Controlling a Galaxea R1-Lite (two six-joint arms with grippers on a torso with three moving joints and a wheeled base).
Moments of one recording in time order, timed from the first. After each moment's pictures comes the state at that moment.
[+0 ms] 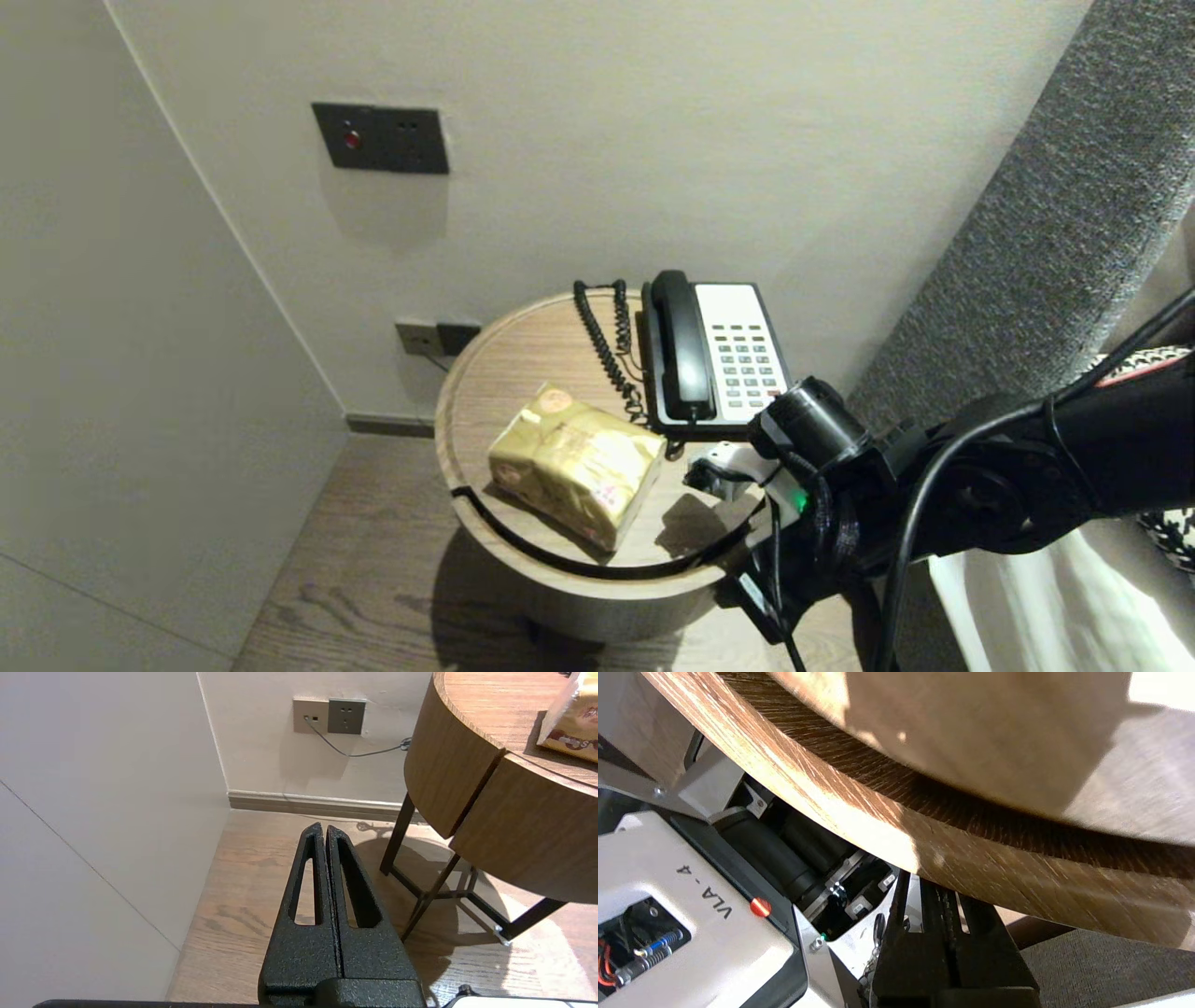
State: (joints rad) left arm 0.01 0.00 0.00 -0.01 0.00 0.02; right arm 0.61 1.83 -1.02 0.21 0.24 -0.08
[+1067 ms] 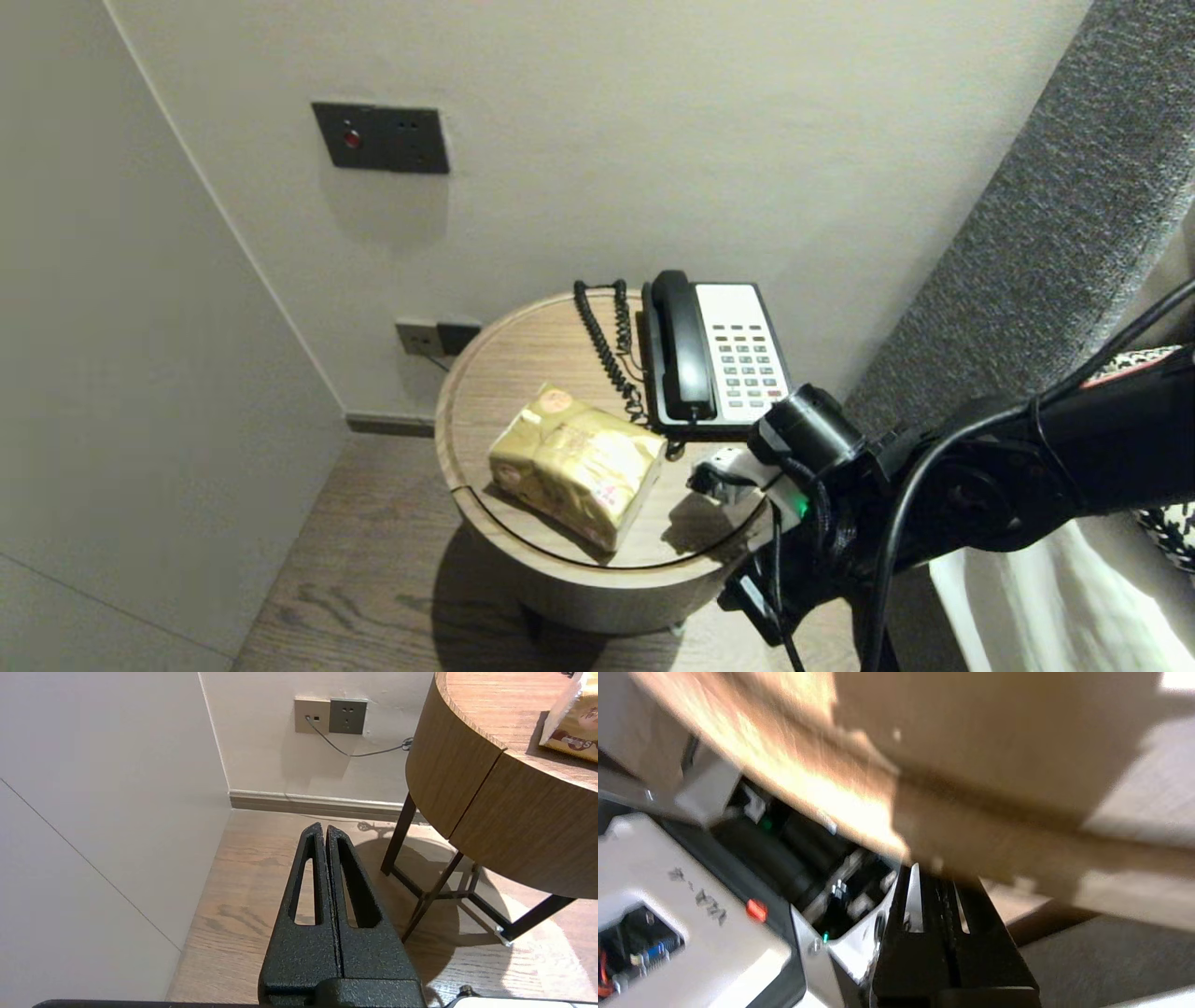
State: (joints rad) left arm 0.01 0.00 0.00 -0.01 0.00 0.02; right arm 0.60 1.85 -1.01 0.24 0.24 -0.07
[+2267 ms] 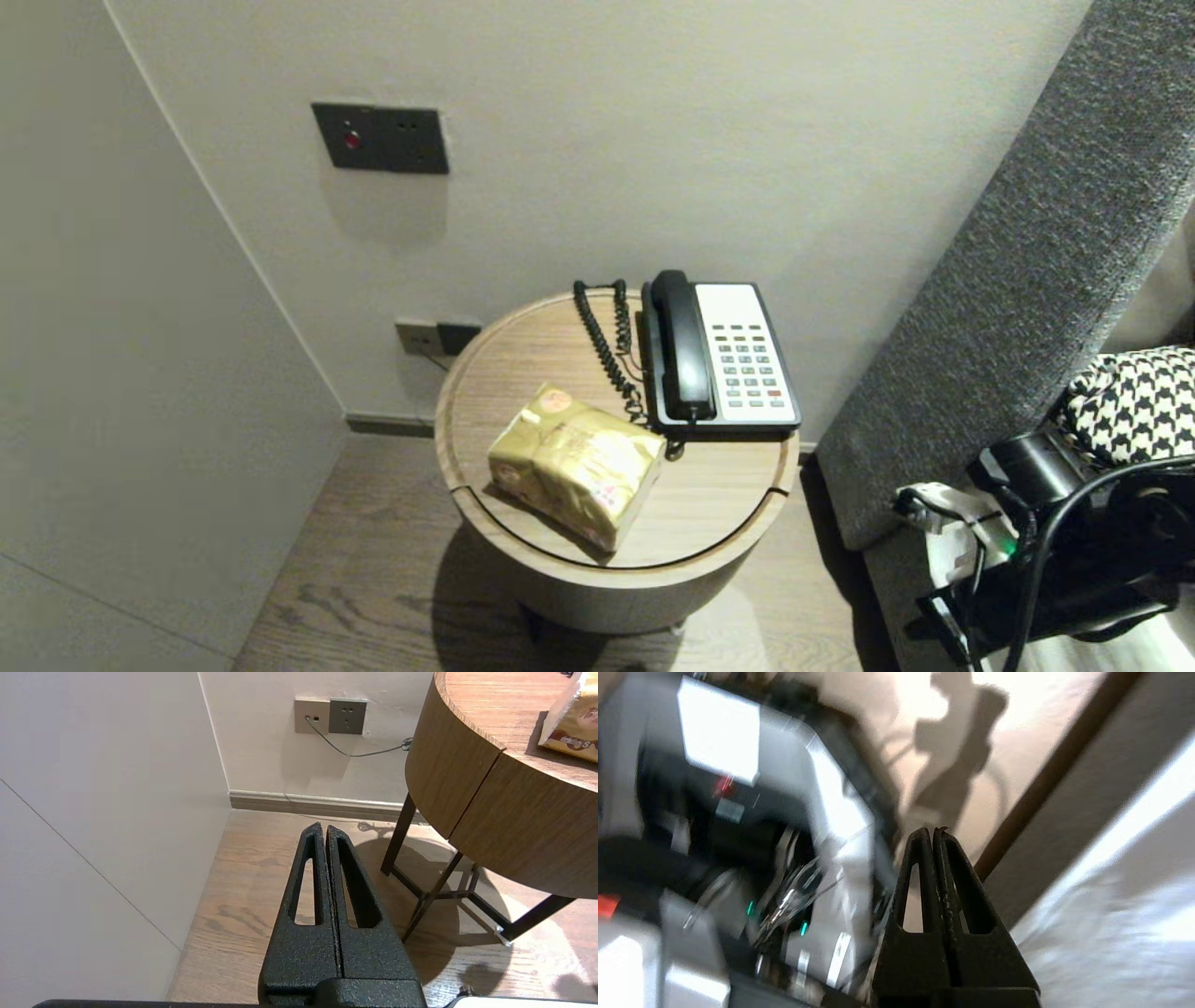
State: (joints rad) left arm 0.01 0.00 0.00 -0.01 0.00 0.02; right arm 0.03 1.74 -0.63 0.09 0.24 -0.24
